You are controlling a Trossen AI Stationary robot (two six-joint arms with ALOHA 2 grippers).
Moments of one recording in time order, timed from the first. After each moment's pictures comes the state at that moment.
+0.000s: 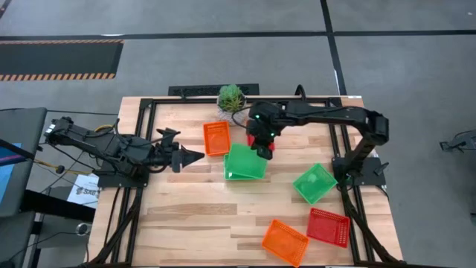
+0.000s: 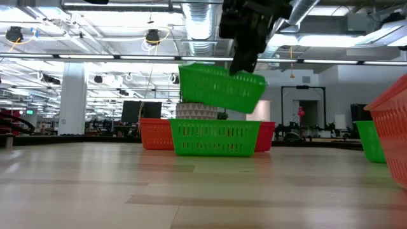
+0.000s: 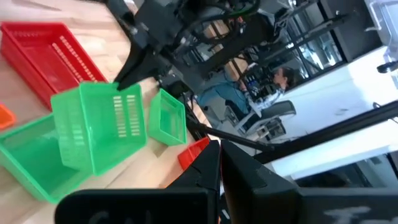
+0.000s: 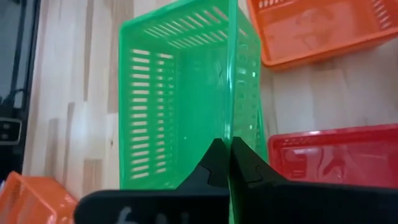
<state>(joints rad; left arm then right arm) -0.33 0.91 0.92 -0.24 -0.45 -1.11 -0.26 1.69 1.44 -0.79 -0.37 -0.07</state>
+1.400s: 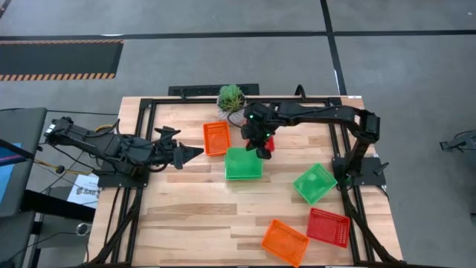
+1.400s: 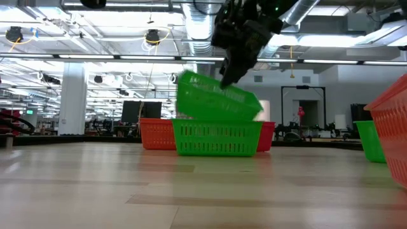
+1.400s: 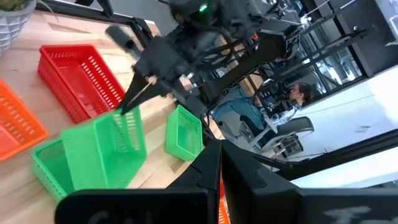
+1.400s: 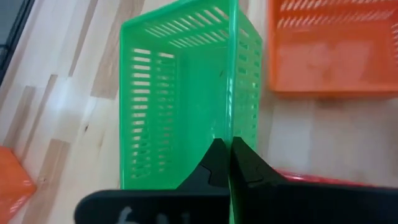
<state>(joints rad) -0.33 0.91 0.92 -0.27 -0.54 -1.11 -0.28 1.78 1.44 -0.71 -0.44 -0.33</state>
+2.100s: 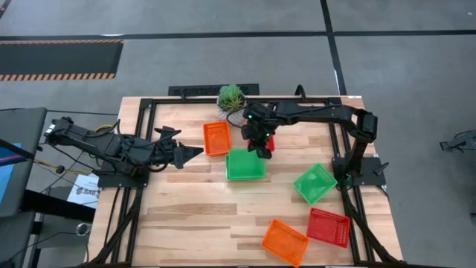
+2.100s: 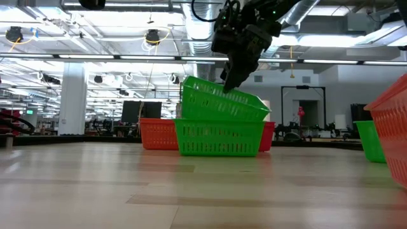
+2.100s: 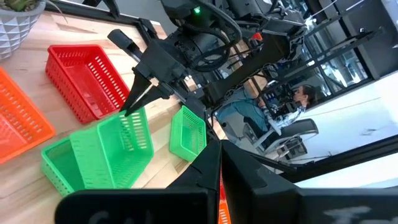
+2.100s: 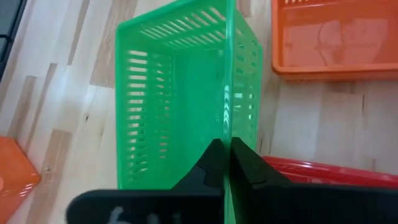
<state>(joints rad) -0.32 0.91 0.92 -0.29 -0.55 -1.13 -0.30 1.81 1.45 -0.74 -0.45 -0.34</state>
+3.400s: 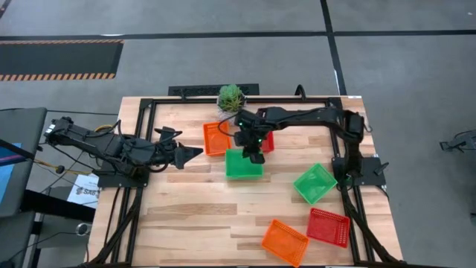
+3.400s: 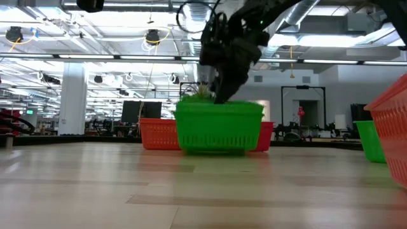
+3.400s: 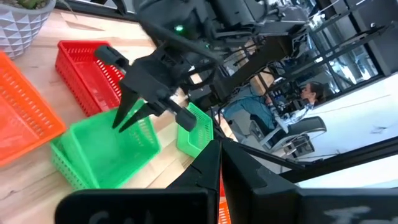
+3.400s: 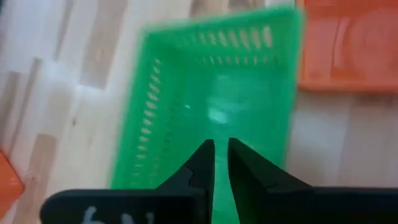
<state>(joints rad) -0.32 0.91 0.92 -0.33 -0.55 -1.14 -0.26 1.94 1.51 -0.74 -0.44 -0.34</state>
